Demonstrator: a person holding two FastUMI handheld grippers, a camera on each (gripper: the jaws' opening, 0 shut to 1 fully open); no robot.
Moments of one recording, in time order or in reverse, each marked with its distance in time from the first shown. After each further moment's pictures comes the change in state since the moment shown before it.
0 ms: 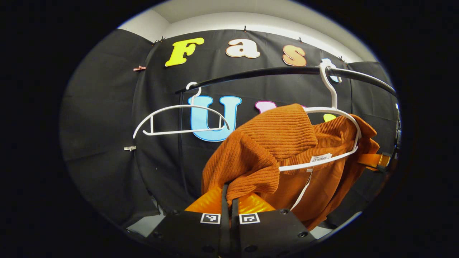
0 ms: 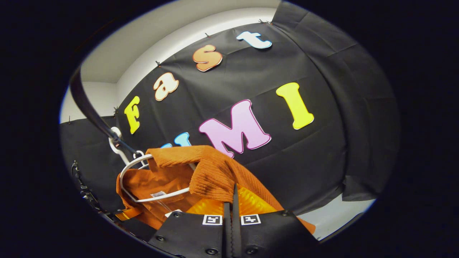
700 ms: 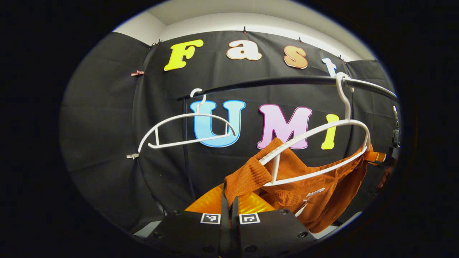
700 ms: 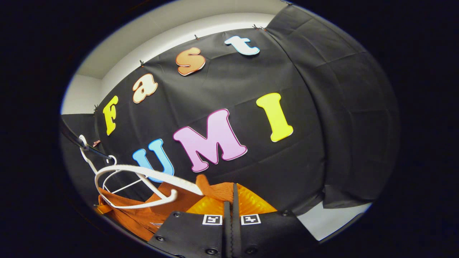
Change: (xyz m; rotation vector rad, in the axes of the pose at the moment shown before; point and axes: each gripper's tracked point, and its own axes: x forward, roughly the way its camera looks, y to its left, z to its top) left arm 0.009 0.036 0.009 0.012 0.011 0.005; right arm 0.022 -0.047 0.000 -0.036 -0.008 -0.142
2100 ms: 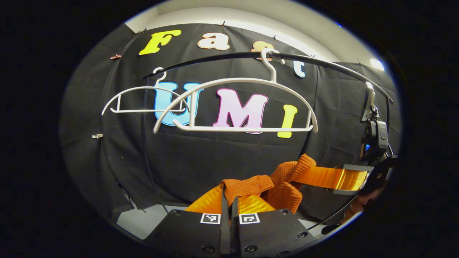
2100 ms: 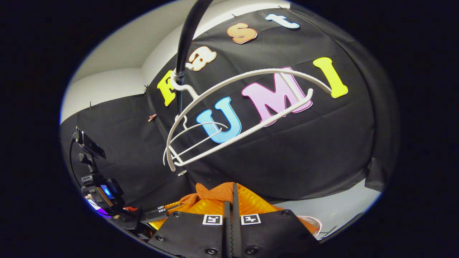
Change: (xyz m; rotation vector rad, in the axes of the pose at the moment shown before) left arm -0.056 -0.125 -0.084 -0.023 0.062 -0.316; right arm -0.121 0.180 -0.138 -0.001 0.274 0.423
